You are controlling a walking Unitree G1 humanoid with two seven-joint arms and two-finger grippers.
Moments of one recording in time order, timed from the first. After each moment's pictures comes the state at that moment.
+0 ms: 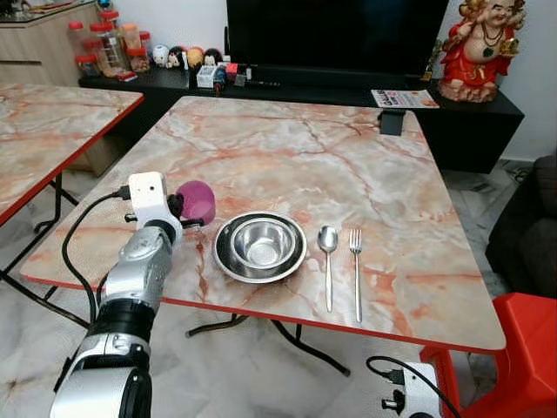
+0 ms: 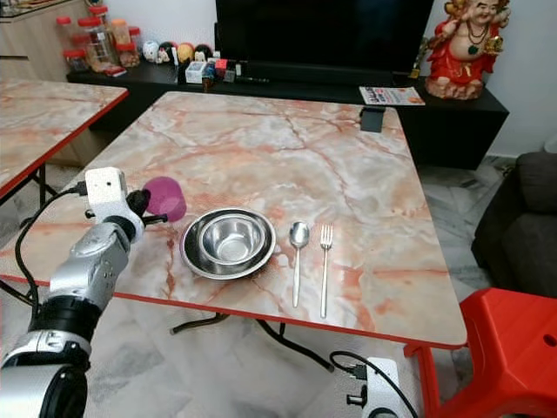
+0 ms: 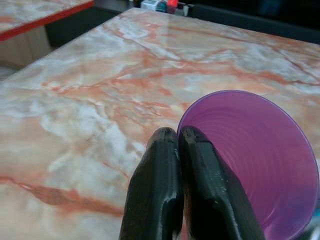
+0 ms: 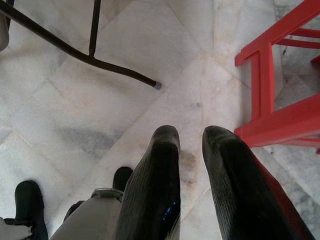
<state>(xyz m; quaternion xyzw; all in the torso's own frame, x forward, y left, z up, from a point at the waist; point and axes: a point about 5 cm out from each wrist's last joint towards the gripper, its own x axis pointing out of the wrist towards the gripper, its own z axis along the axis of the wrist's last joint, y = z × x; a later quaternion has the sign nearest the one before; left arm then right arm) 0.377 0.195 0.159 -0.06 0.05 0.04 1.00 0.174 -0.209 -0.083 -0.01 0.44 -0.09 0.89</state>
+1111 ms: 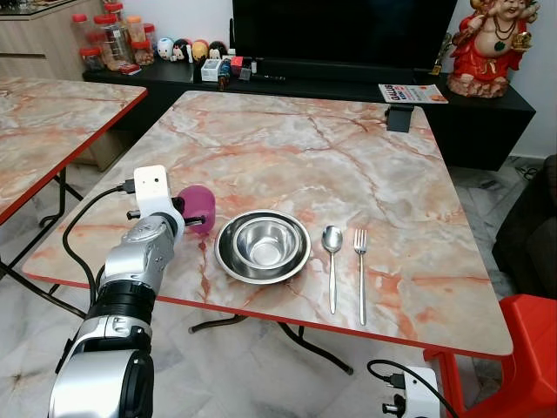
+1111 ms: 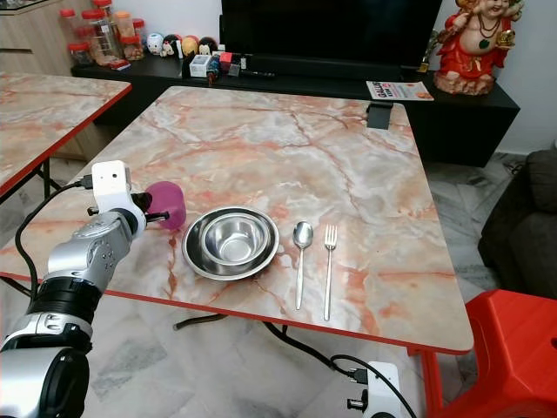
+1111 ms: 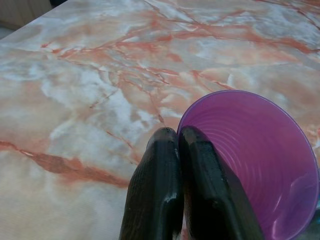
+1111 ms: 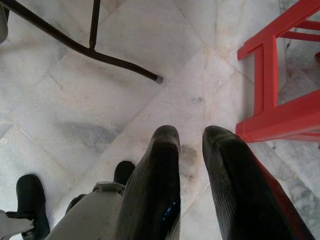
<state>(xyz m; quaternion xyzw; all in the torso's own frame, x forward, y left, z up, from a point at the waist) 0.380 0.191 0.156 -0.07 0.13 0.04 0.99 0.169 -0.209 -0.086 -0.01 0.44 -0.10 0.89</state>
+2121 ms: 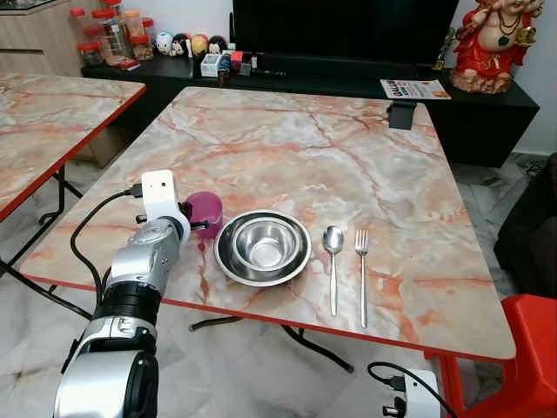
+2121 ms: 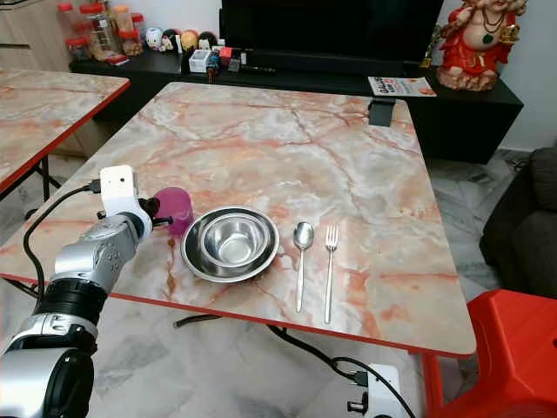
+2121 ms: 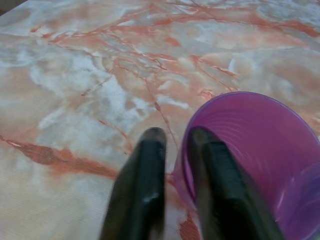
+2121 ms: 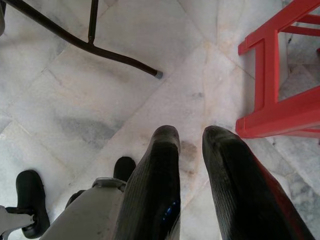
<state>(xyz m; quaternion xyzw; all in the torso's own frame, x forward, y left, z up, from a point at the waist) 0.379 0.185 0.150 -0.06 0.15 0.04 0.99 0.165 -0.209 -0.088 -0.01 0.45 -0.10 0.89</state>
